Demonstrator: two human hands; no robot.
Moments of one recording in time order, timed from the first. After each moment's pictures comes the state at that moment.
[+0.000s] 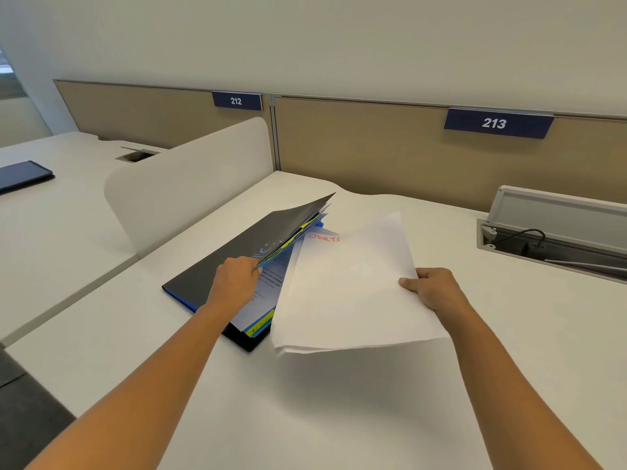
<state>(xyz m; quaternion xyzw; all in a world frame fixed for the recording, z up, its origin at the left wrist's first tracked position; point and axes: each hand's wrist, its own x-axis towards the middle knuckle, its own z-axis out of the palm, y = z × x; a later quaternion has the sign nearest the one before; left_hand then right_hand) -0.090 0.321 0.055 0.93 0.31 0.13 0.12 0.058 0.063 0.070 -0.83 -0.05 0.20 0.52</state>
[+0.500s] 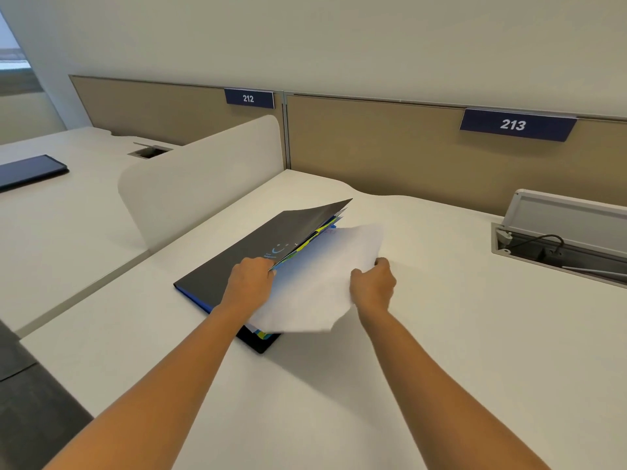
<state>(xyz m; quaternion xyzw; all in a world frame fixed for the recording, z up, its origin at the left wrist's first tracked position) -0.087 0.321 0.049 0.94 0.31 0.12 0.09 0.011 0.169 0.056 -0.82 -0.01 0.10 0.56</state>
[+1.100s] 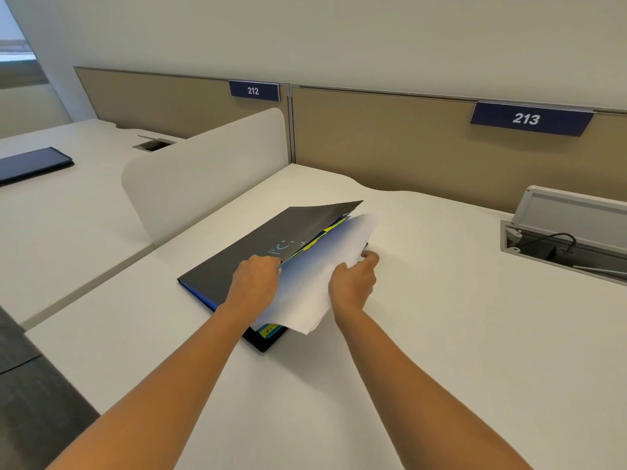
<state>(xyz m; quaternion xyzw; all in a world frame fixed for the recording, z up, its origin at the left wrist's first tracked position) -0.087 0.318 0.047 0.95 0.30 0.11 0.03 -0.007 0.205 0.048 -0.77 0.01 0.09 0.63</state>
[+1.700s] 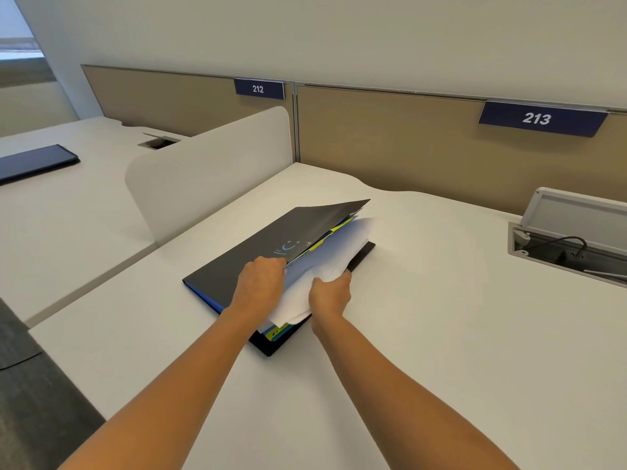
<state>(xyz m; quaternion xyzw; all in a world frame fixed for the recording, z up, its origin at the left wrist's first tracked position) -0.085 0.310 0.049 0.94 0.31 0.11 0.05 -0.027 0.228 0.028 -0.69 0.03 0.21 0.69</state>
